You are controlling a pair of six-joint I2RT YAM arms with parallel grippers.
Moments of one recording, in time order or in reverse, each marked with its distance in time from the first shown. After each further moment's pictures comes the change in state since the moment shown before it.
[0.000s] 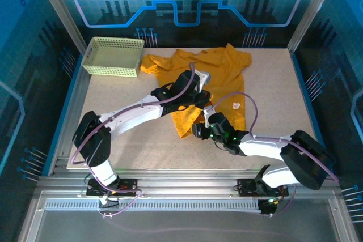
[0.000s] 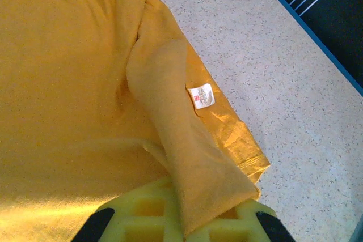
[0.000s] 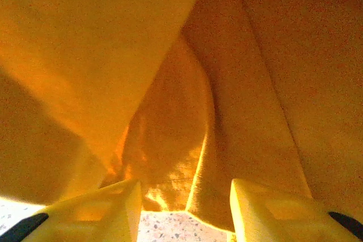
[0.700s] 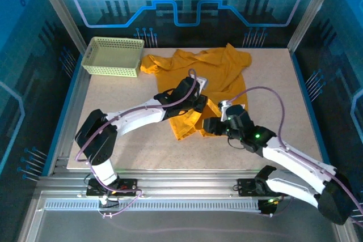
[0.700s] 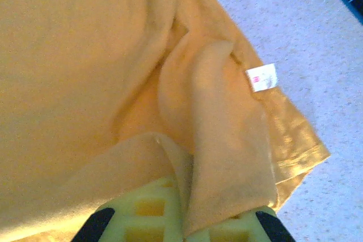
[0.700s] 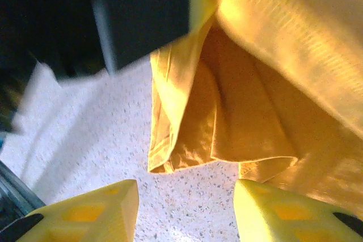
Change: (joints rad) left arm -0.006 0.028 -0.089 0.088 -0.071 -0.013; right arm -0.089 -0.391 0.114 -0.529 -0.150 0.186
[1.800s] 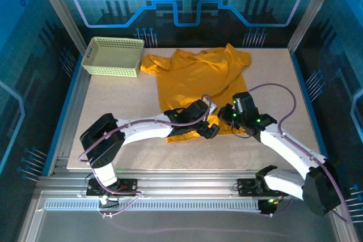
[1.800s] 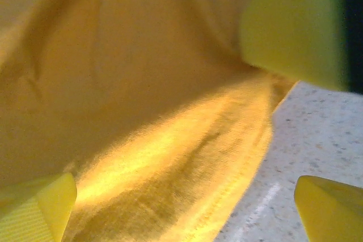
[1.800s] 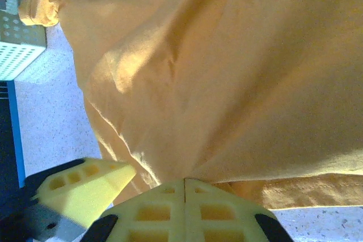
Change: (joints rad) left arm -0.166 0.035 -0.142 0.001 -0.103 0.116; right arm -0.259 0.116 0.118 -0.145 -0.036 0.340
